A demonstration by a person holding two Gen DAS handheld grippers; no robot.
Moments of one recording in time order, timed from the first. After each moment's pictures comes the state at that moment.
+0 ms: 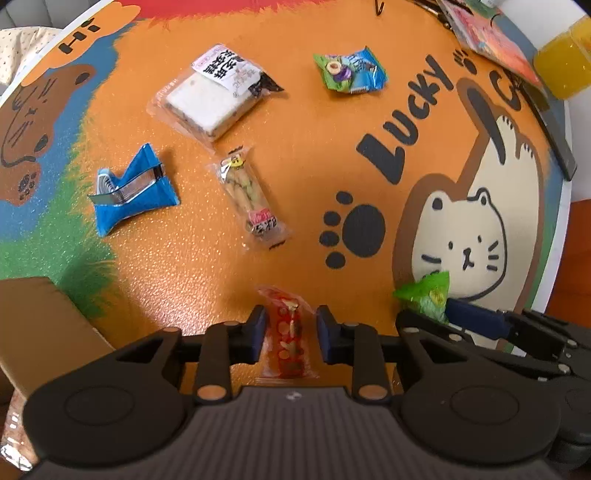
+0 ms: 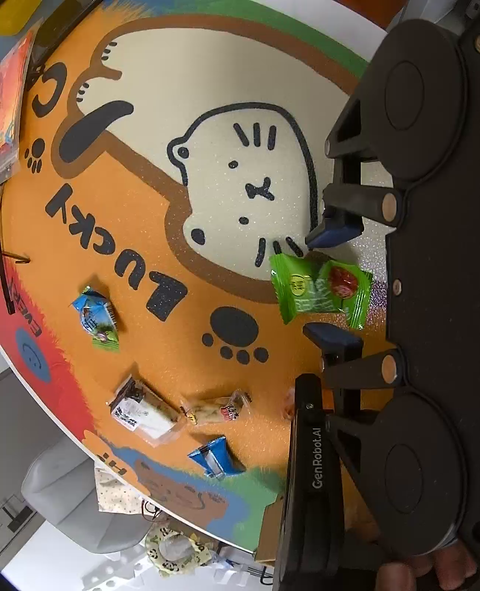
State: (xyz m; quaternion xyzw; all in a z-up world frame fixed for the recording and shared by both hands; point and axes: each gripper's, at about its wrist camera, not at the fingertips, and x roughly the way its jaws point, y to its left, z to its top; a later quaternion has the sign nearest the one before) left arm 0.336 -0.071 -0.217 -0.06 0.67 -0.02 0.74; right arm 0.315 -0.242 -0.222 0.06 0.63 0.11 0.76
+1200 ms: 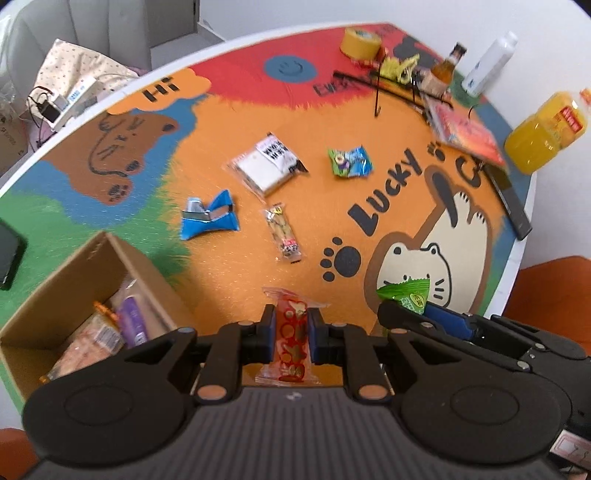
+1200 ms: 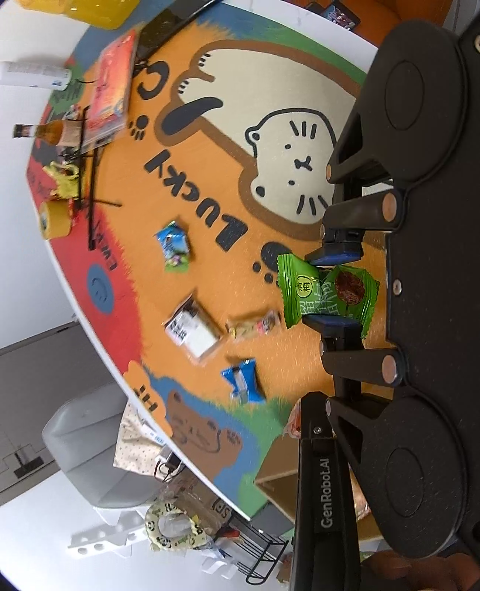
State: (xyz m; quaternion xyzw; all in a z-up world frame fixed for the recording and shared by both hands) left arm 0.267 -0.038 -0.106 -0.12 0.57 0.01 0.81; right arm 0.279 -0.194 -0.132 0.01 0.55 0.14 0.83
